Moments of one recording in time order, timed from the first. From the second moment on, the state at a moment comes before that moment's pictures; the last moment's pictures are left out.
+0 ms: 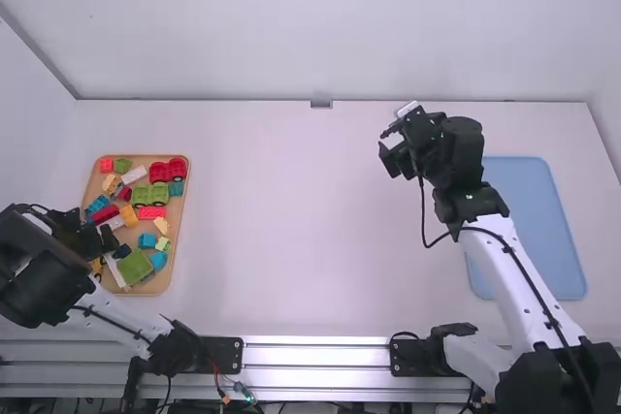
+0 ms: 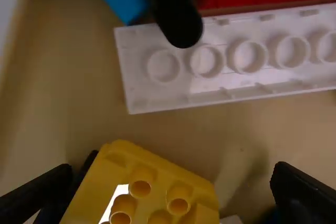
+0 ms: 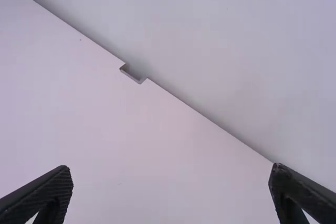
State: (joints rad) left arm 1.02 1.89 1.10 -0.61 0.16 0.47; right arm 0.17 1.23 0.92 -0.13 -0.20 -0.48
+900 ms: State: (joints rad) left arm 1.02 1.90 1.14 -0.72 -0.01 0.63; right arm 0.17 1.23 0.92 -0.11 -0.20 -0.48
